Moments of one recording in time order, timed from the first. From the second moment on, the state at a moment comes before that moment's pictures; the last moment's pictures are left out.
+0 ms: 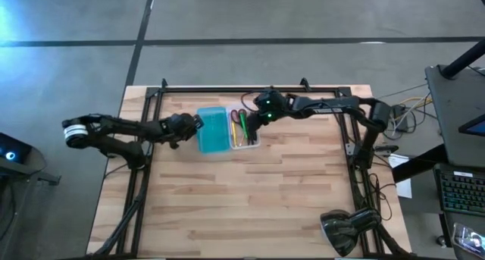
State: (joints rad) left arm 0.46 1.30 0.33 0.03 -0.26 -1.56; right arm -0.39 1.80 1.14 -0.08 -0.26 0.67
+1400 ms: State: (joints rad) left arm 0.47 1.48 0.84 0.20 -0.15 -1.17; right arm -0.38 1.83 1.15 -0.26 -0.07 0.57
